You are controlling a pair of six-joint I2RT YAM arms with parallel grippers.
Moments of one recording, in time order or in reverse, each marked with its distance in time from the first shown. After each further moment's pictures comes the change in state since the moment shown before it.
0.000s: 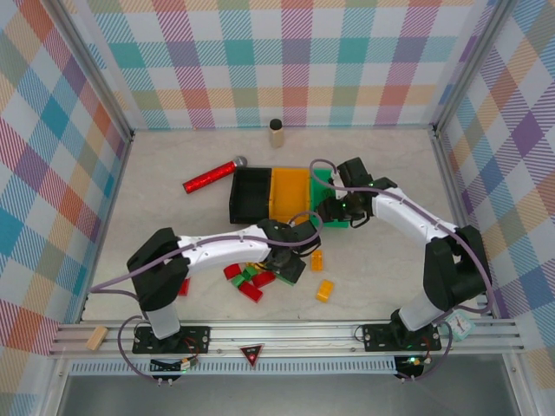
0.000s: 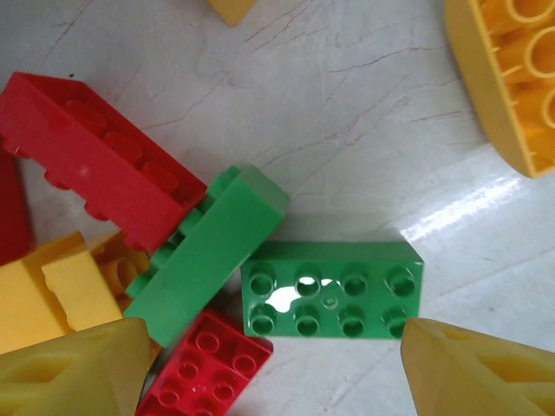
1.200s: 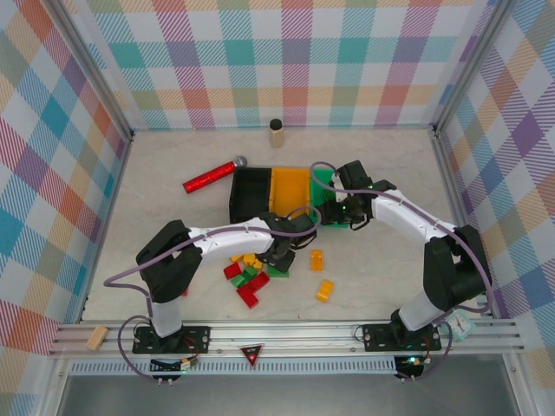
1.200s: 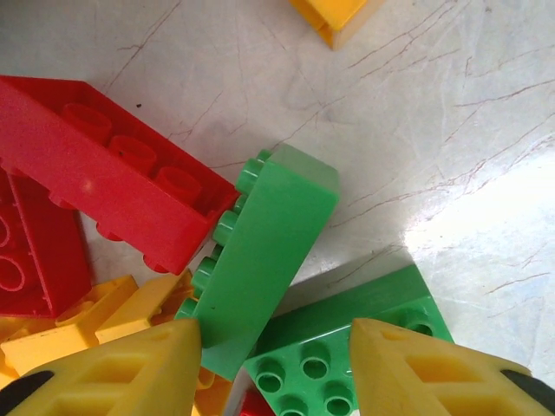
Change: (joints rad) left arm 0.086 0.060 0.010 0.000 -0.032 0.071; right arm -0.001 0.000 -0.022 0.012 -0.012 0.027
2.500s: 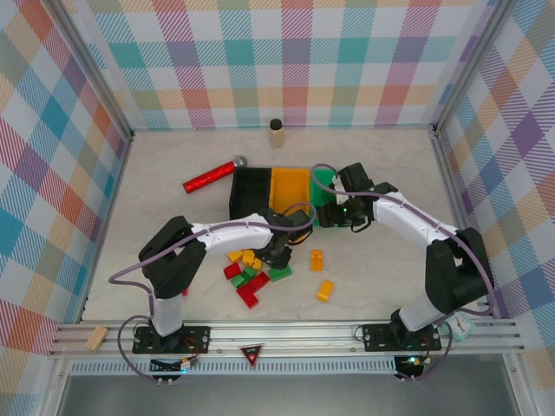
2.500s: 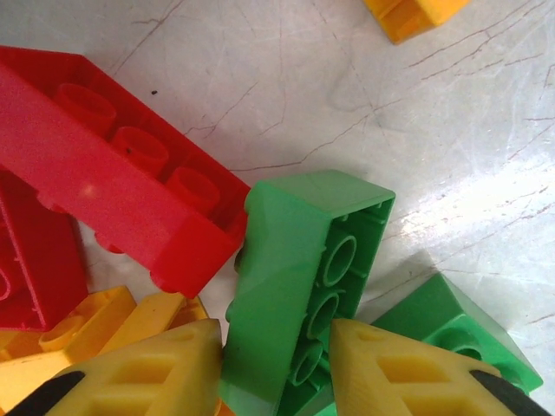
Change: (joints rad) left arm 0.040 0.034 -0.002 0.000 0.044 -0.027; right arm 0.000 -0.021 -0.026 -0.001 -0.018 0.000
